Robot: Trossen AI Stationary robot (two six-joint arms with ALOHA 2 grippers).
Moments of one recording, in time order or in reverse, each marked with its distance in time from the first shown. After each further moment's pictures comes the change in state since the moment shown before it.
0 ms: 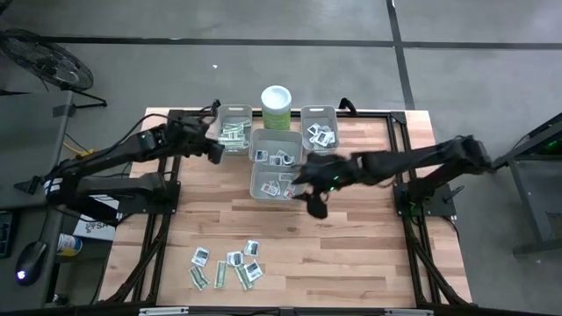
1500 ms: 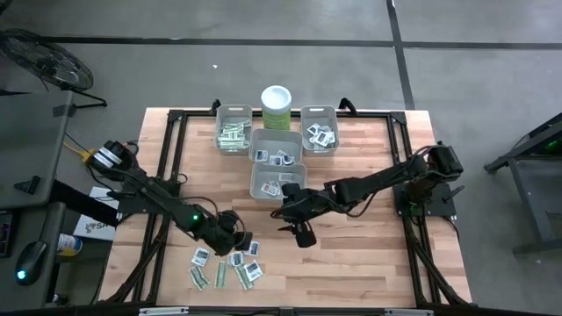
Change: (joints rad) left arm -1.050 0.708 0.000 0.492 -0.094 -1.347; right arm 0.130 0.290 0.000 0.250 -0.044 -0.253
